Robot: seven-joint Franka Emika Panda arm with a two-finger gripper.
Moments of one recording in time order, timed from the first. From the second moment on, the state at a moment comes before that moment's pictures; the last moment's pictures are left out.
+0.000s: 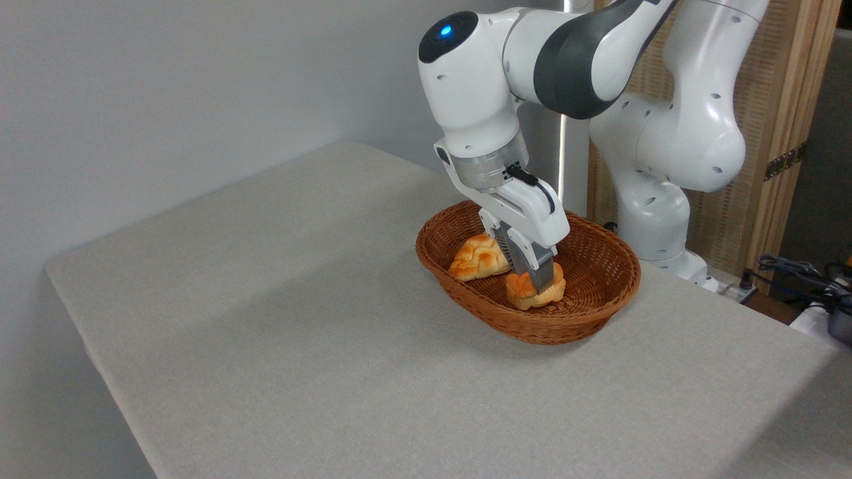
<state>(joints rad) -0.14 -0.53 0.10 -2.57 0.08 1.78 0.86</state>
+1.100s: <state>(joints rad) -0.55 -0.42 0.48 -2.13 0.09 1.61 0.86</state>
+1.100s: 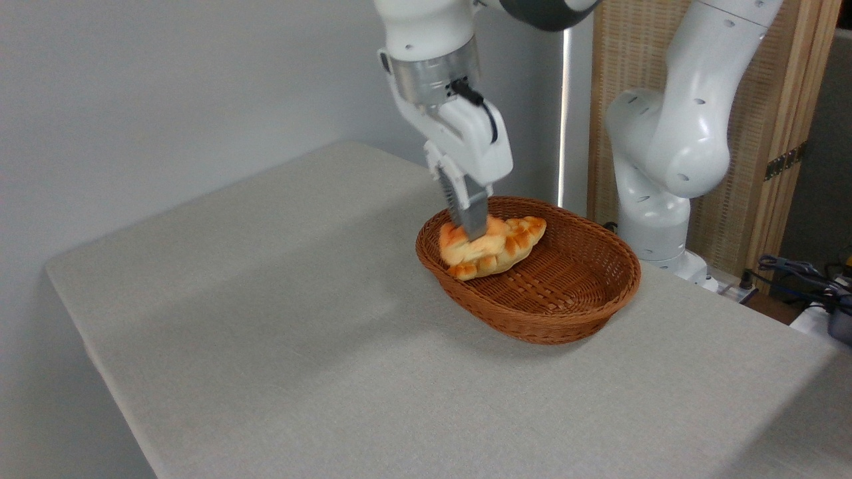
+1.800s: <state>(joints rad) -0.74 0.05 0.79 -2.00 -0.16 2.06 0.90</state>
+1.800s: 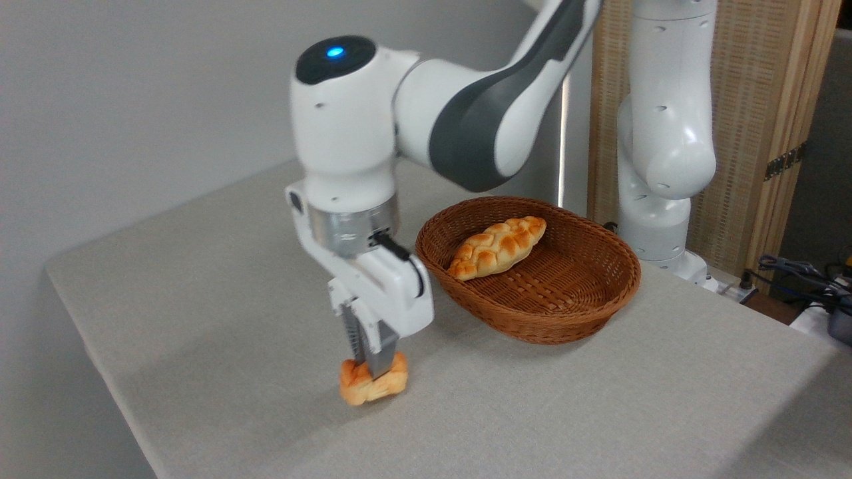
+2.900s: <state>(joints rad) -0.53 0.20 0.63 -1.82 -0.26 2.01 0.91</state>
